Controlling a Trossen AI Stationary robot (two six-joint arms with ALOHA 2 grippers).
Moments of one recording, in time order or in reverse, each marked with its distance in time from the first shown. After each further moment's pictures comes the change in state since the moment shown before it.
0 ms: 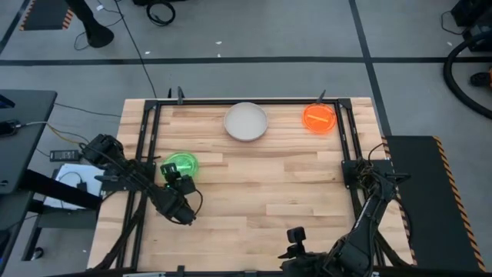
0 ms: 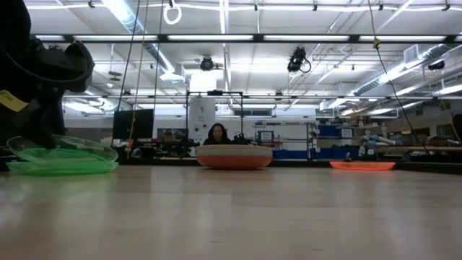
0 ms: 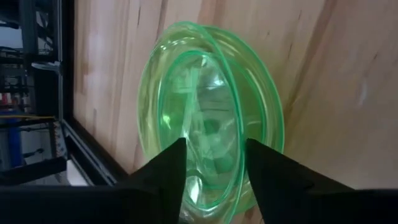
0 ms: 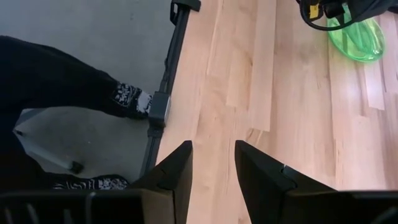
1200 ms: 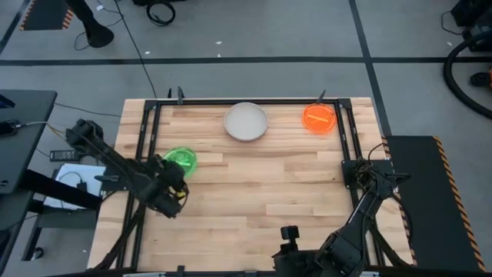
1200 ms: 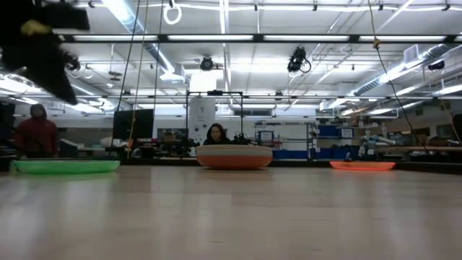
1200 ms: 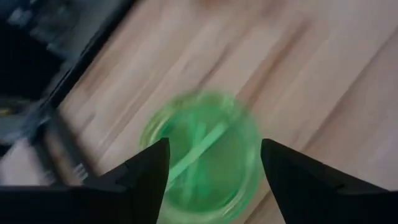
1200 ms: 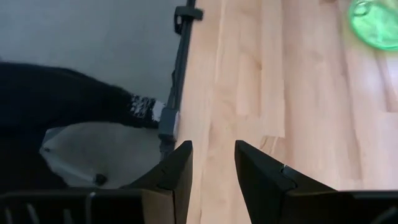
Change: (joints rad) left arm -0.033 -0.308 0.000 -0.117 -0.153 -0.359; right arm -0.051 0.000 0.000 0.071 -0.060 0.034
